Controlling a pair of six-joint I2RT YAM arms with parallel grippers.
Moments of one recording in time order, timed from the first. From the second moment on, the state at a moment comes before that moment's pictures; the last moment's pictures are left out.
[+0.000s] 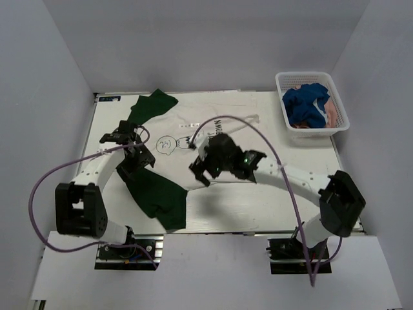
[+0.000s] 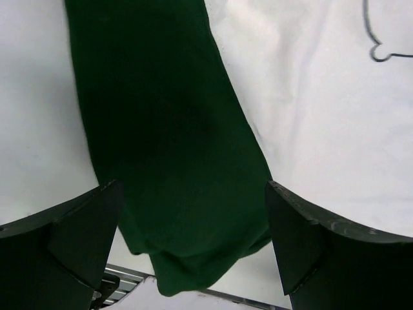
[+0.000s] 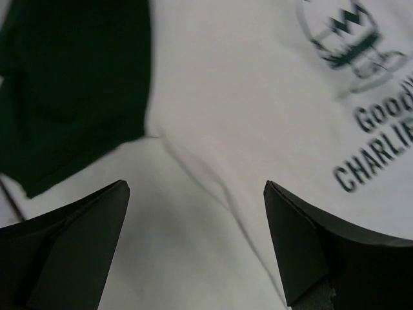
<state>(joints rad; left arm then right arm) -0.10 1.46 1.04 -0.88 -0.09 -0.73 0.89 1.54 1.14 -0.28 -0.10 -0.11</state>
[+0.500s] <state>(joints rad) -0.09 1.13 1.04 -1.06 -0.16 -0.76 1.42 1.69 0.99 0.03 -0.07 -0.23</state>
